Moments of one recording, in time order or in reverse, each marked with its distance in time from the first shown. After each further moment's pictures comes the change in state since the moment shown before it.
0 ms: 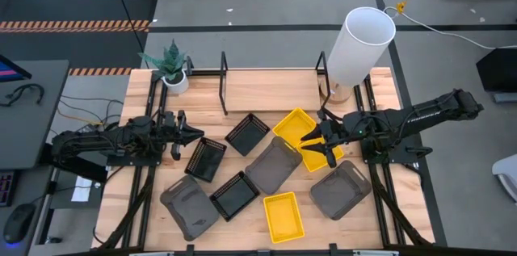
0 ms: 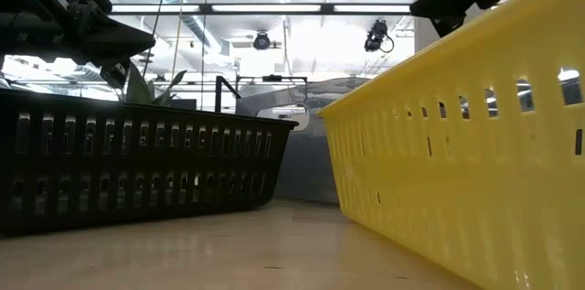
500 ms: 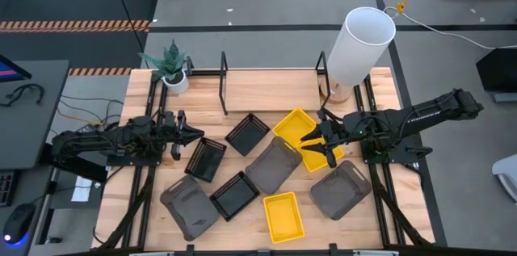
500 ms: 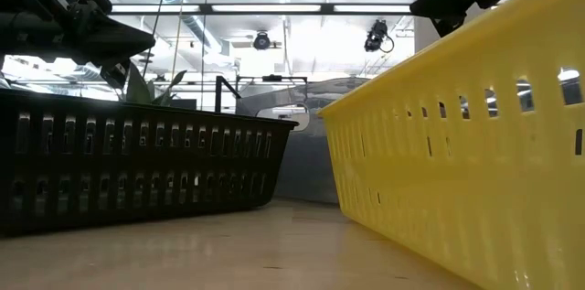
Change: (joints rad) left arm 0.000 0.000 0.000 0.000 0.000 0.000; right arm 0.004 0.000 0.000 0.002 0.004 0.000
